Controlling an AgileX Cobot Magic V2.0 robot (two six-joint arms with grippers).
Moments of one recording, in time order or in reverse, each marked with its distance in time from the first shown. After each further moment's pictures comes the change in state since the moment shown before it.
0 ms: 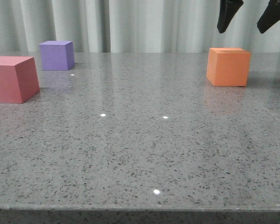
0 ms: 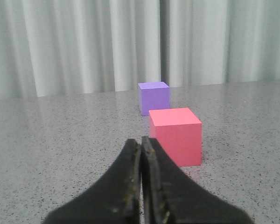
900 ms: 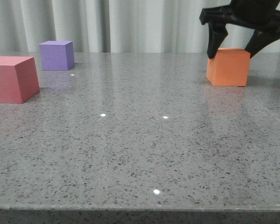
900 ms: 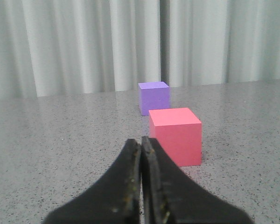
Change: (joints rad) left arm 0.000 0.000 0.000 0.000 0.000 0.000; right arm 0.000 0.129 -0.003 0.006 -0.066 0.026
